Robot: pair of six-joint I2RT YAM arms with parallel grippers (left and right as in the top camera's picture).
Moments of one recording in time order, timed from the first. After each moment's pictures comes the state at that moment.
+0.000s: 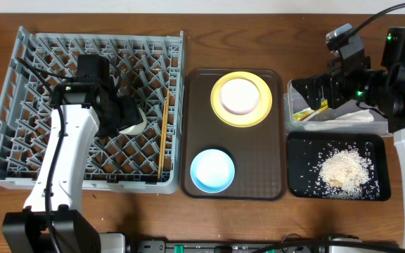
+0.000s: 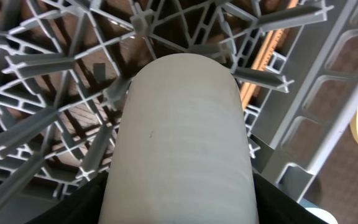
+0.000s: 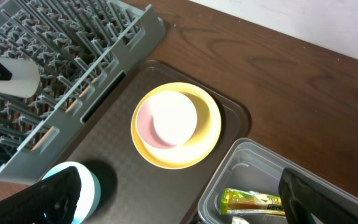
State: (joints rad) left arm 0.03 1.53 1.27 -1.08 0.13 -0.36; right arm -0.03 1.40 1.56 -1.01 -0.54 -0.31
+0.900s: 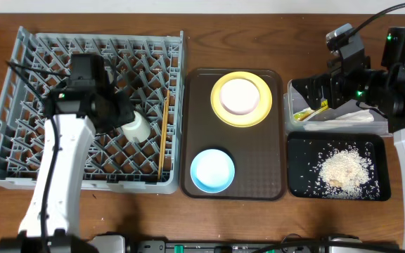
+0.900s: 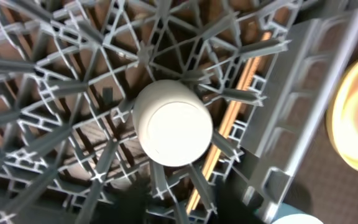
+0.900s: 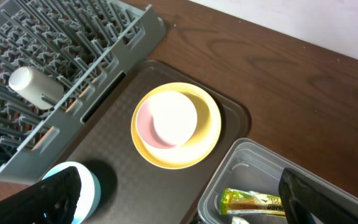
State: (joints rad) left arm 0.03 1.44 1.28 -1.05 0.10 -0.35; right arm -0.03 1.40 1.56 -1.01 -0.54 -0.31
